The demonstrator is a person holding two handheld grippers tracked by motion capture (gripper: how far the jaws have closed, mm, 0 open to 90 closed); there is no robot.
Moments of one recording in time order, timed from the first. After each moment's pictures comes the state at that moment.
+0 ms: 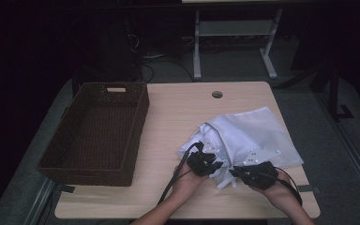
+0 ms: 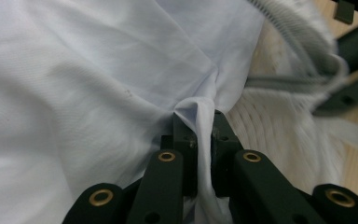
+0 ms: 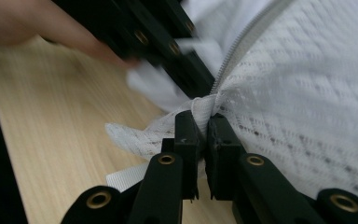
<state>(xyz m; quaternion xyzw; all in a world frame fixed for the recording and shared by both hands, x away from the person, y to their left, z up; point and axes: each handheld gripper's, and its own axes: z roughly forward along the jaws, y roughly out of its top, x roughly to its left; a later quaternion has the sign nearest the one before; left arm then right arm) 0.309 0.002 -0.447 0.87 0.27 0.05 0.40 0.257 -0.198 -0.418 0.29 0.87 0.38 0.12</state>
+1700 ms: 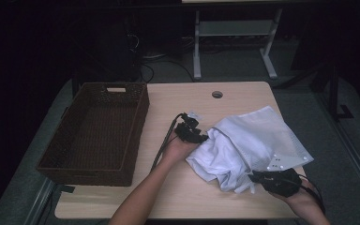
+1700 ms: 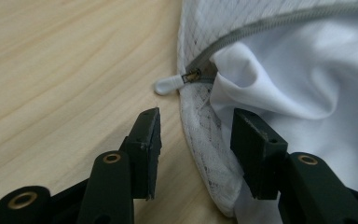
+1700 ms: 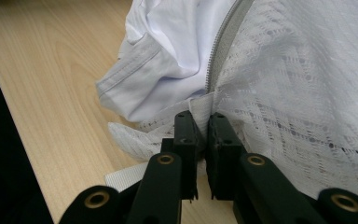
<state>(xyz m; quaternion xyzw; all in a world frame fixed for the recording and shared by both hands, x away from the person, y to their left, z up) 0.430 0.039 -0.462 0.87 0.32 0.05 0.37 0.238 -0.253 -0.424 0.32 0.86 0.38 0.12</state>
